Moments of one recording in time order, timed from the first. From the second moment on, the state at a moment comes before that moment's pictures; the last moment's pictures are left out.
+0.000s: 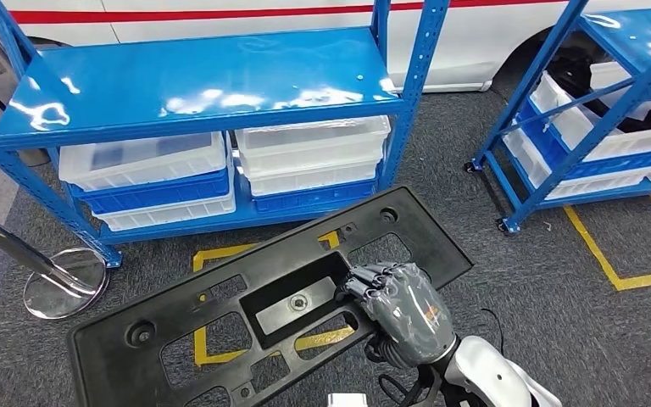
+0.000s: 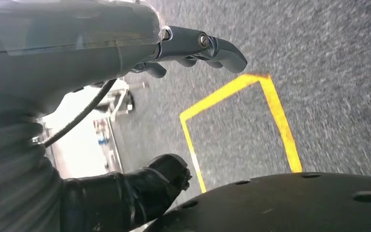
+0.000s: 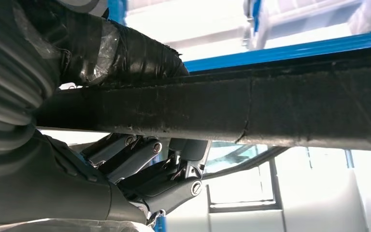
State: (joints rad) left arm -0.02 -0.21 0.91 -0.17 -1.21 -0.05 0.18; right arm -0.21 -0.43 0.90 -1.98 0.99 -0.21 -0.12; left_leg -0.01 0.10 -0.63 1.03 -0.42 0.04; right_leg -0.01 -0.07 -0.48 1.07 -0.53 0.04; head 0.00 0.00
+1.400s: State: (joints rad) left arm -0.02 -0.21 0.93 -0.17 -1.21 -0.05 0.18; right arm -0.28 -0.37 0.91 -1.96 0.95 -0.15 -0.07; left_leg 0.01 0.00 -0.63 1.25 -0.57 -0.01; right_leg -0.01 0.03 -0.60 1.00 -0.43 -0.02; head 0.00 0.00
